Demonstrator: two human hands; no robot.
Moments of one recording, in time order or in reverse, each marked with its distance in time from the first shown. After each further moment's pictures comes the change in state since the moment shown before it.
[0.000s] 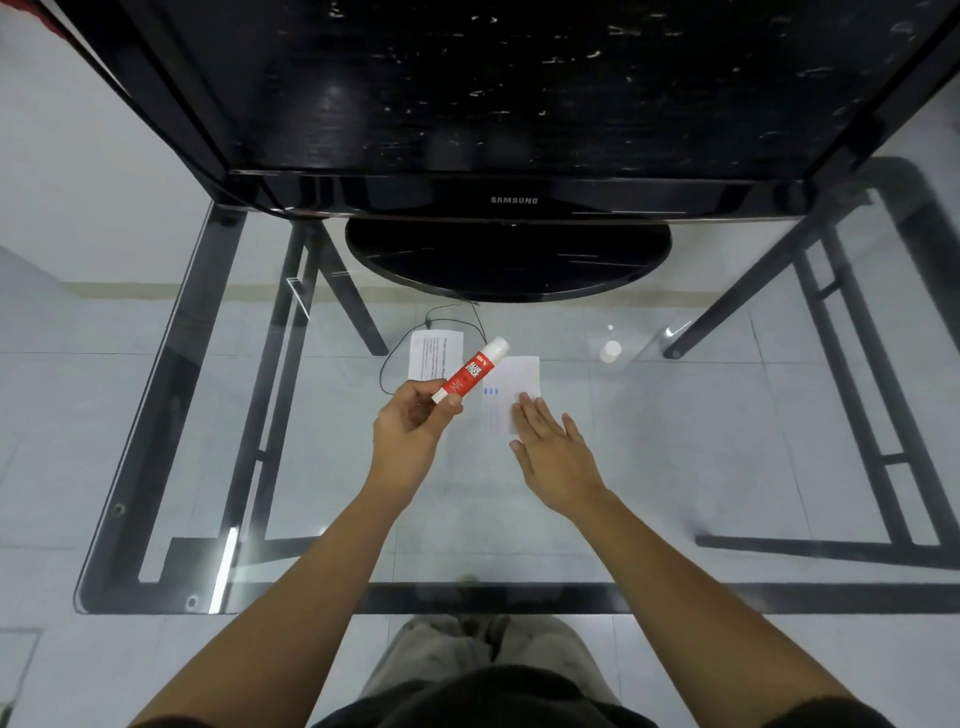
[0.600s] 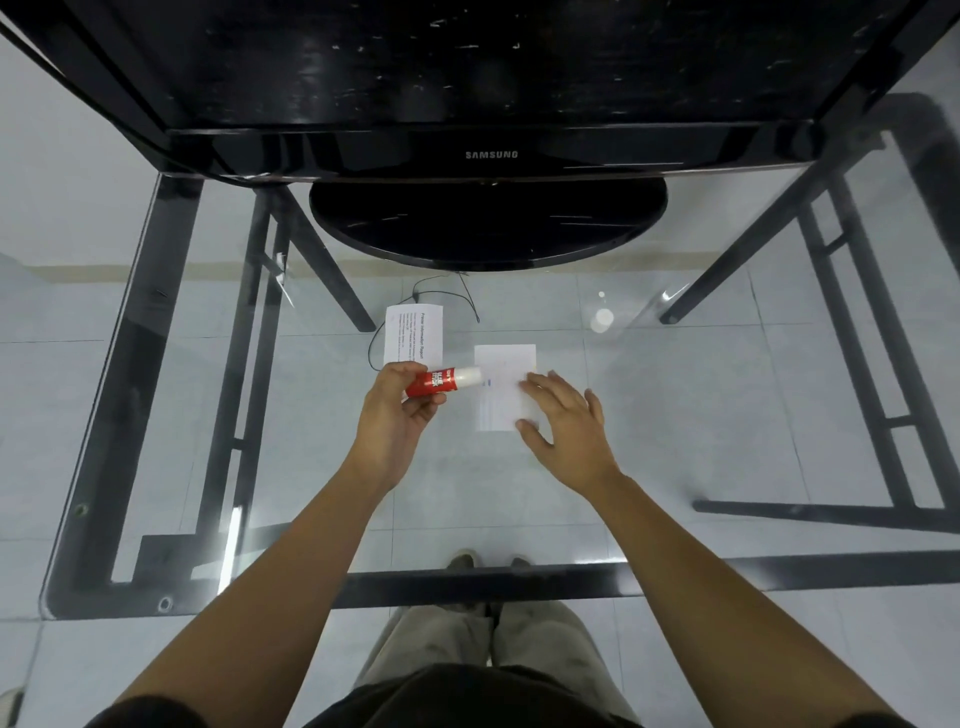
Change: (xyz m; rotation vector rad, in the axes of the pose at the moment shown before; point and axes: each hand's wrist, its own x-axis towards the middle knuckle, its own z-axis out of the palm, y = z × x) left_hand 0.020 -0.010 0.007 -0.451 -0.026 -0.286; right_hand -0.008 0.030 0.004 0.339 0.226 0.062
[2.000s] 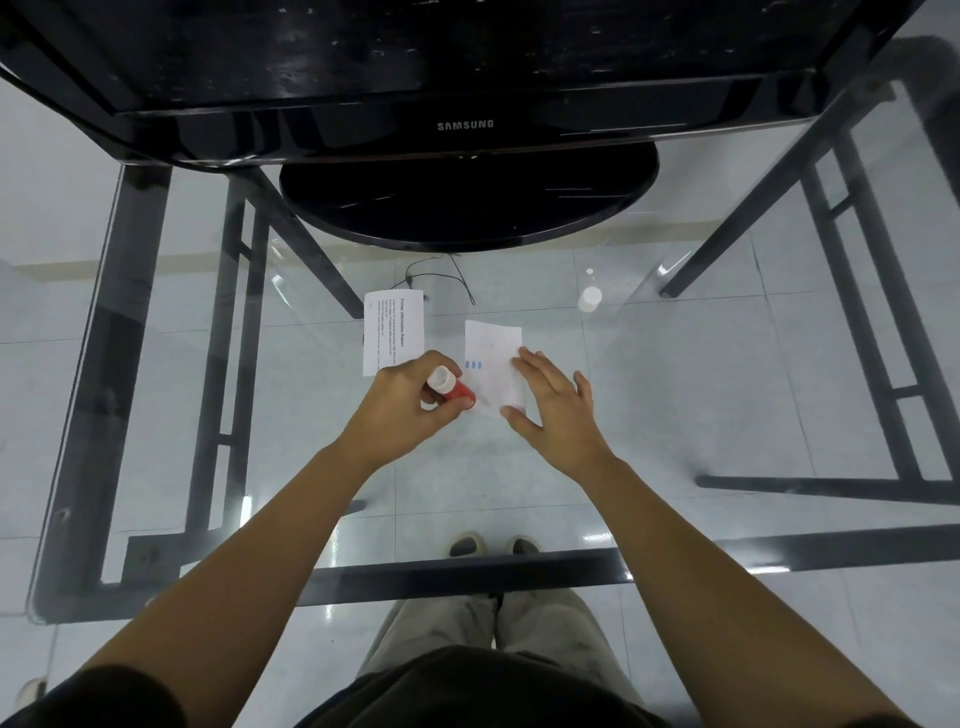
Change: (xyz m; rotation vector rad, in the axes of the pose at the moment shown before) left_hand 0.003 -0.003 0.012 1.265 -0.303 0.527; right_hand 0.006 0.007 0.004 0.024 -0.015 -0.002
